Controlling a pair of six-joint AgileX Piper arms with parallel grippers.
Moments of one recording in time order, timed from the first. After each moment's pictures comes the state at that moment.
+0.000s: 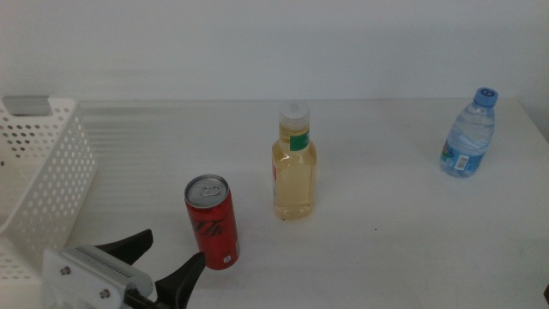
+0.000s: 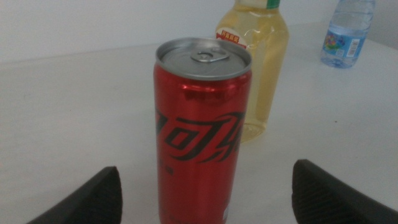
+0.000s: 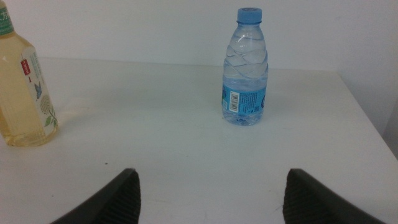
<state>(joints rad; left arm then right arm) -0.60 1.36 0.02 -0.08 -1.13 -0.09 0.08 -0.01 0.03 0.13 0.22 -0.11</state>
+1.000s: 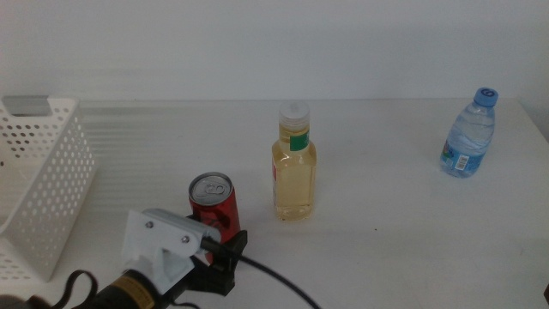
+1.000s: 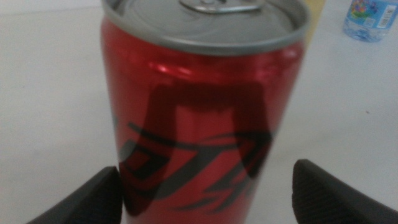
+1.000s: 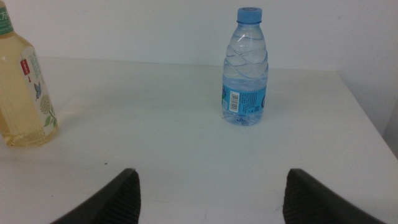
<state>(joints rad) -0.60 1.71 -0.23 -0.06 -1.14 -0.14 0.08 -0.01 0.03 0.13 0.22 -0.11</state>
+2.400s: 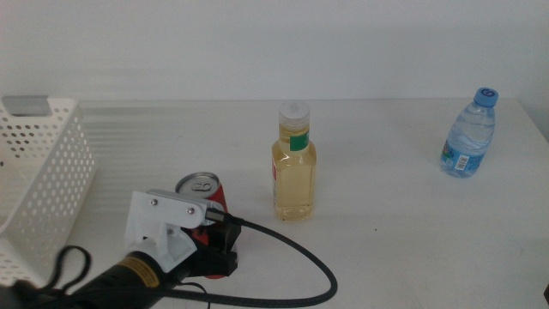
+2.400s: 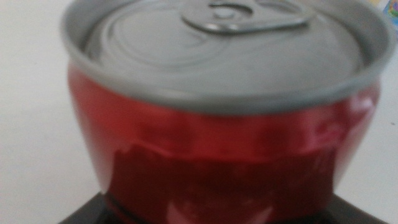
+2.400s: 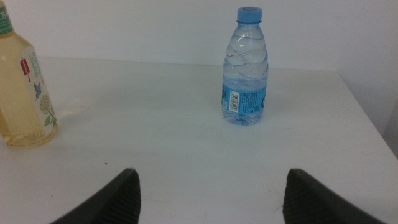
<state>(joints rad) -0.60 1.63 -0.32 -0.13 -0.88 -0.17 0.08 -0.01 0.03 0.13 0.22 -0.11</state>
